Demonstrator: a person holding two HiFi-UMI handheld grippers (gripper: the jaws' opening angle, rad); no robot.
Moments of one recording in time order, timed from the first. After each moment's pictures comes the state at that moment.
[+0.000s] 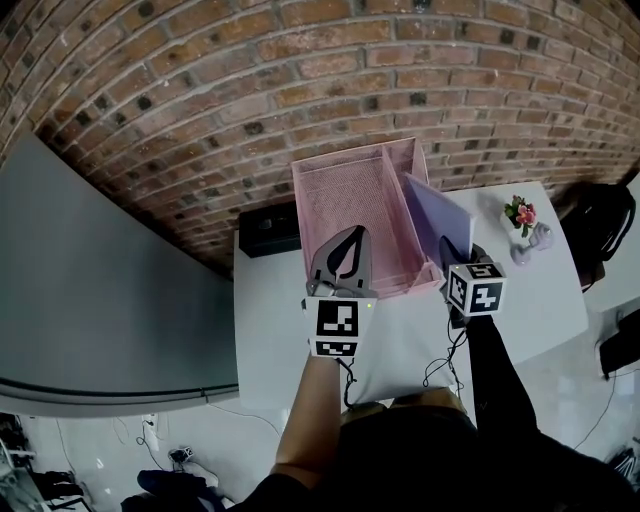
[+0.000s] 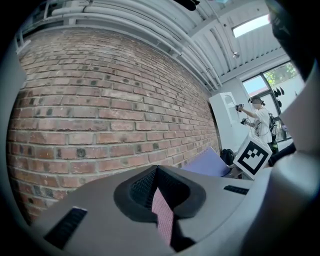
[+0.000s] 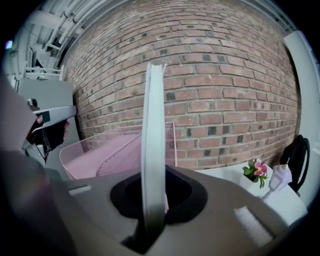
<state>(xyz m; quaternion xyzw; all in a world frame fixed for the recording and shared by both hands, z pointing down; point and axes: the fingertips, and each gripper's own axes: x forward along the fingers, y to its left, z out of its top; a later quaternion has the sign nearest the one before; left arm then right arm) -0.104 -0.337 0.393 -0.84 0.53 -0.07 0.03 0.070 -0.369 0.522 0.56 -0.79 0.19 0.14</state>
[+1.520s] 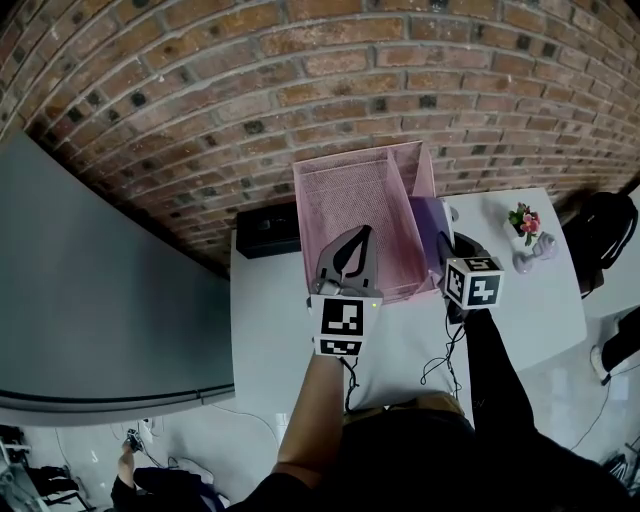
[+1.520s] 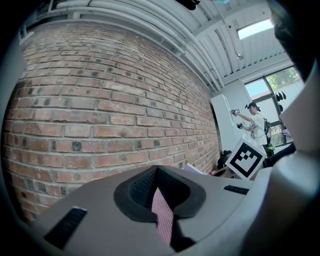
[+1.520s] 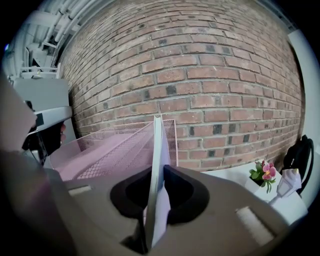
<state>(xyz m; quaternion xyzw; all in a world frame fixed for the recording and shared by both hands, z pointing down) -0.101 -0.363 0.406 -0.85 0.53 -0.06 0.01 0.063 -0.403 0.534 0.56 -0.78 0.21 0.15</state>
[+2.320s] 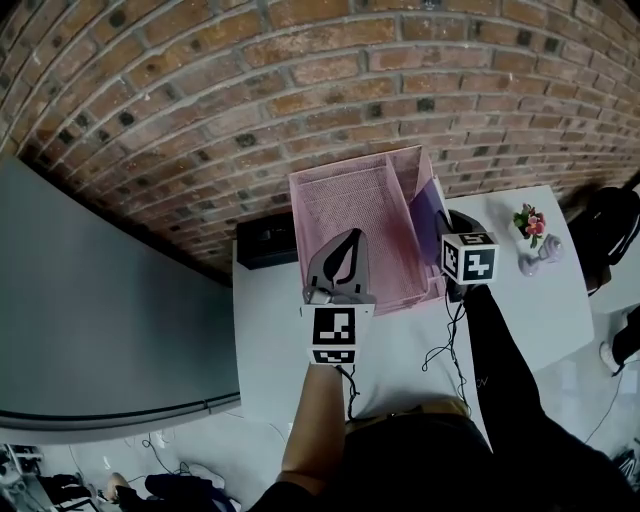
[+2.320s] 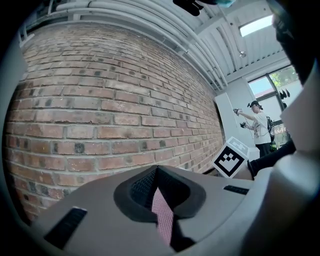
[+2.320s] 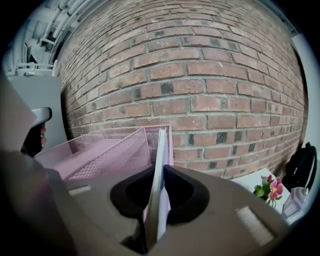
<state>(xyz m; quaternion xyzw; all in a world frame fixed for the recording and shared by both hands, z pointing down) -0.112 -0.383 0.399 -0.84 0.55 -0.06 0.01 0.062 -0.473 0.526 0.57 -0.79 0.19 0.15</state>
